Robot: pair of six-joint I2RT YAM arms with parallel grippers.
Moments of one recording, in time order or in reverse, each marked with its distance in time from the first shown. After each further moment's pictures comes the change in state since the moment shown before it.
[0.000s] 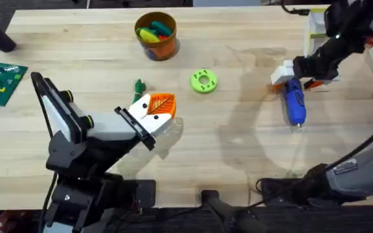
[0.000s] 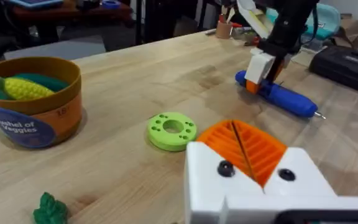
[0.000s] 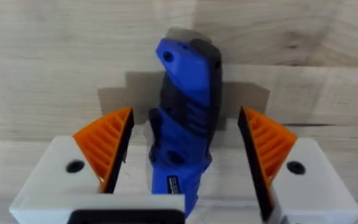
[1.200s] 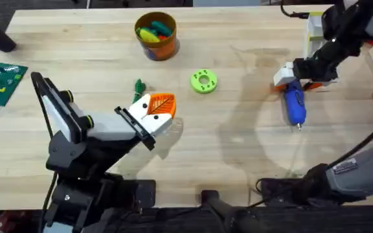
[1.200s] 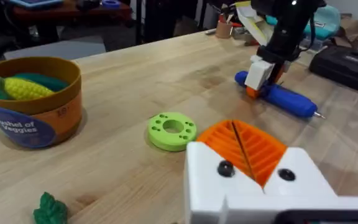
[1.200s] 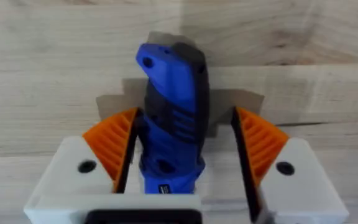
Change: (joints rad) left arm 0.000 0.000 0.000 0.000 0.000 0.000; right arm 0.000 0.011 -0.025 0.043 0.045 0.010
